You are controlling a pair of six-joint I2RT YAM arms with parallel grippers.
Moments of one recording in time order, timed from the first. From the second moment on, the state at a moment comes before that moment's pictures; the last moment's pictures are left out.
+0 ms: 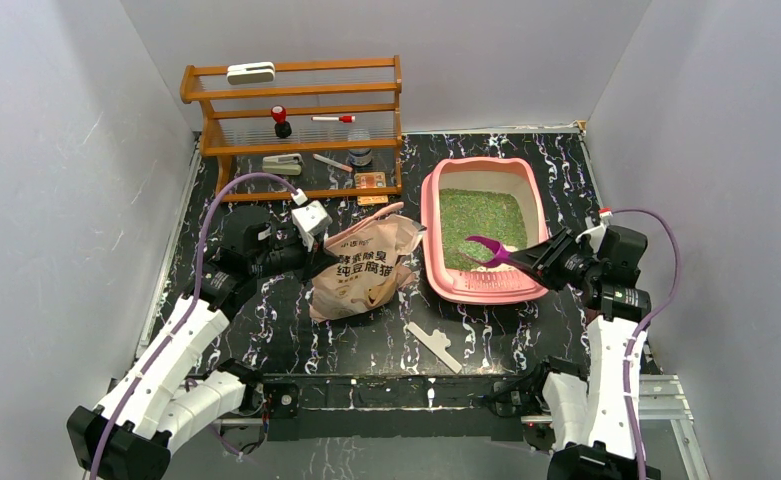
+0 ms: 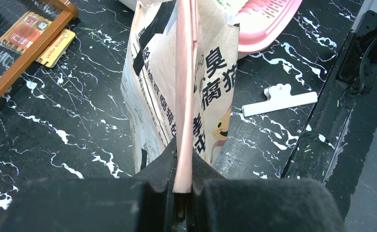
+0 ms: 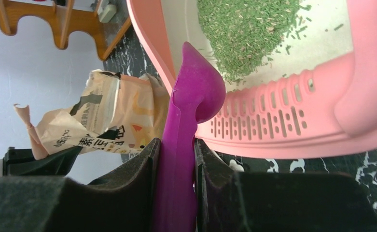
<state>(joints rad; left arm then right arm) -0.43 0.89 0.84 -0.44 0.57 0.20 -0.26 0.73 0.74 -0.69 -0.72 0.67</state>
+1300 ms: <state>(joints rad) -0.43 0.90 0.84 -0.45 0.58 0.23 -0.17 1.30 1.57 -1.11 -0.64 0.25</state>
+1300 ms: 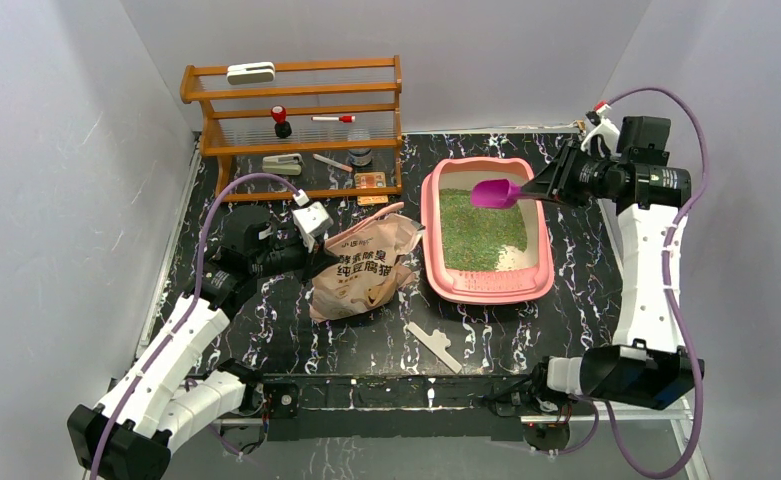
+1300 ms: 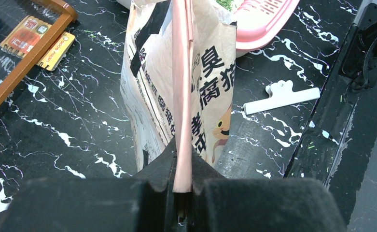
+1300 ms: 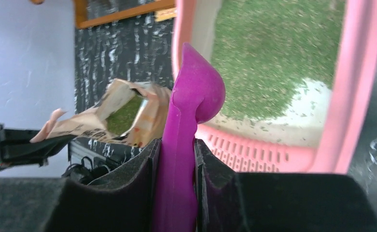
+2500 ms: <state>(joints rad) -0.43 0.90 0.85 -0.45 0.58 0.21 0.59 1.77 1.79 -1.10 -0.53 0.28</state>
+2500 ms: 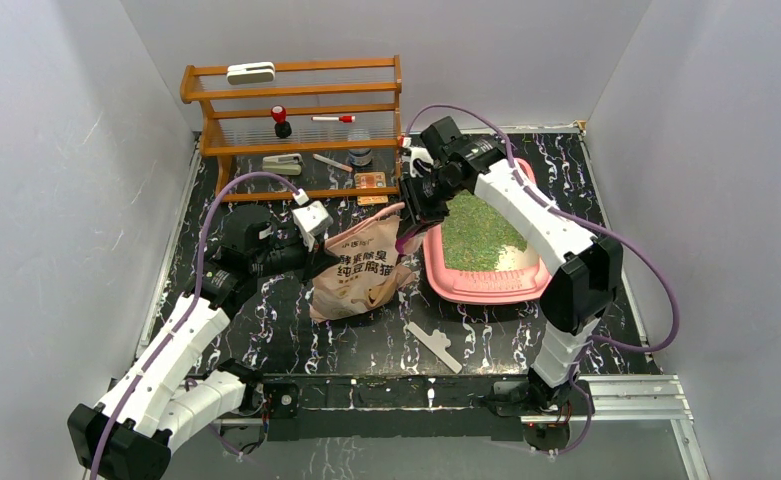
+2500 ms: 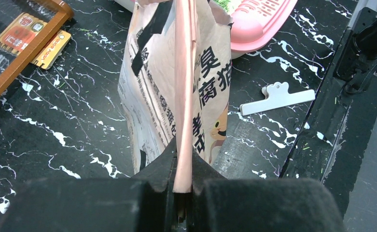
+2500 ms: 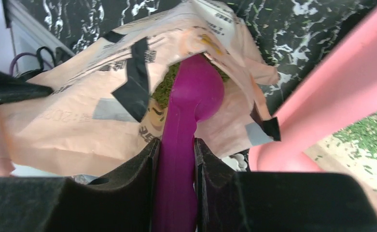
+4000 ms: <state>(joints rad) -0.43 0.92 0.86 -0.46 0.59 0.21 0.59 1.83 1.67 -0.96 -0.61 0.24</state>
